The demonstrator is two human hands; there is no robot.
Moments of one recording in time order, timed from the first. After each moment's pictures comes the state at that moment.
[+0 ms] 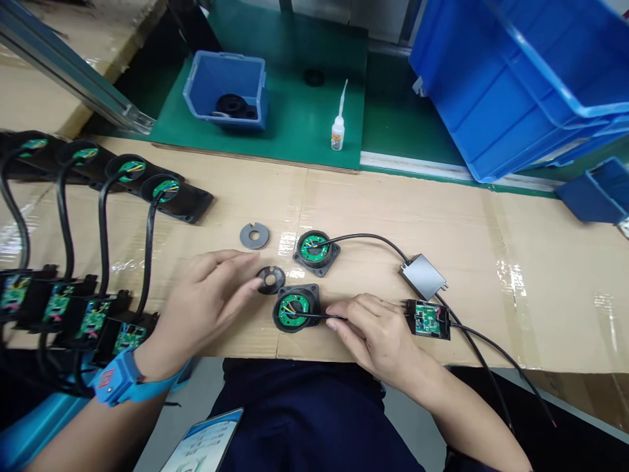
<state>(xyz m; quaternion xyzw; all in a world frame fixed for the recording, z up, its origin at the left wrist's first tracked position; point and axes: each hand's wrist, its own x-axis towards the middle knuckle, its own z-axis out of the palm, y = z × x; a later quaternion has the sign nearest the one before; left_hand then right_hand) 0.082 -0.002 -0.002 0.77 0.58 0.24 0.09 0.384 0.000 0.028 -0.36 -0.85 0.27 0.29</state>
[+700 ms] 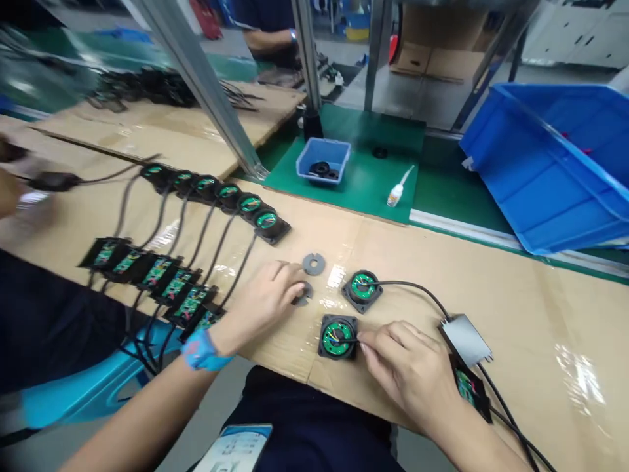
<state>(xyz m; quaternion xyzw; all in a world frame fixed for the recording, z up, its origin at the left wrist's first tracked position) 0.070 0.003 -0.003 0.73 0.66 0.14 0.11 0.372 0.027 0.046 -0.28 -0.91 0.14 0.27</state>
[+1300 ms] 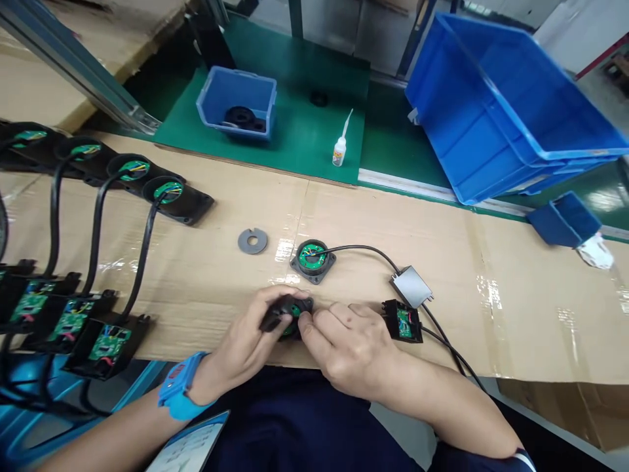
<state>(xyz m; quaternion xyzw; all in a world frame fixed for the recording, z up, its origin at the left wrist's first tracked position) 0.150 -0.029 -0.007 0.70 0.47 0.43 0.33 0.358 0.010 0.057 -0.24 -0.95 -0.01 0.22</state>
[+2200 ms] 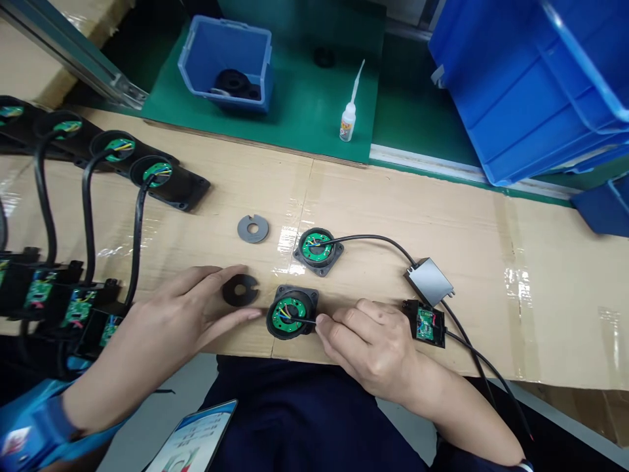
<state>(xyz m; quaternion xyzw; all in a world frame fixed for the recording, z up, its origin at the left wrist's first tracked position) 0.078 -0.031 0.016 0.78 0.61 0.11 0.06 0.373 0.009 0.039 -0.29 -0.91 0.09 0.27</state>
